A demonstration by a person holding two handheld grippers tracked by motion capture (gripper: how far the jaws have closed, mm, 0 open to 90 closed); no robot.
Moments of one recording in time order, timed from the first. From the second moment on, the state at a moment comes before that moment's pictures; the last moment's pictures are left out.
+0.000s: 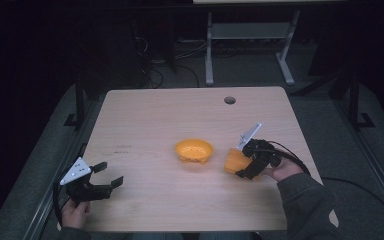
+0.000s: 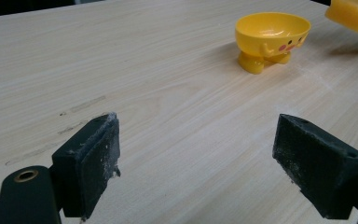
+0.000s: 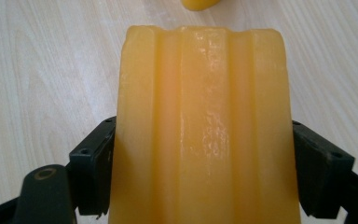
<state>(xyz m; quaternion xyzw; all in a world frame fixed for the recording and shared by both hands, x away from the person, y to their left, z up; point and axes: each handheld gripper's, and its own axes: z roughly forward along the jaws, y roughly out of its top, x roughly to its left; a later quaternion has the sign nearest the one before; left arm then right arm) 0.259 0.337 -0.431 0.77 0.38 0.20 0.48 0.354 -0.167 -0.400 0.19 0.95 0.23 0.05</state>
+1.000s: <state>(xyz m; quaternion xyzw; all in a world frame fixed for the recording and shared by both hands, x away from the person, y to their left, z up) 0.259 0.338 -0.431 0.76 0.39 0.20 0.48 0.372 -0.147 -0.379 0.17 0.96 0.23 0.06</state>
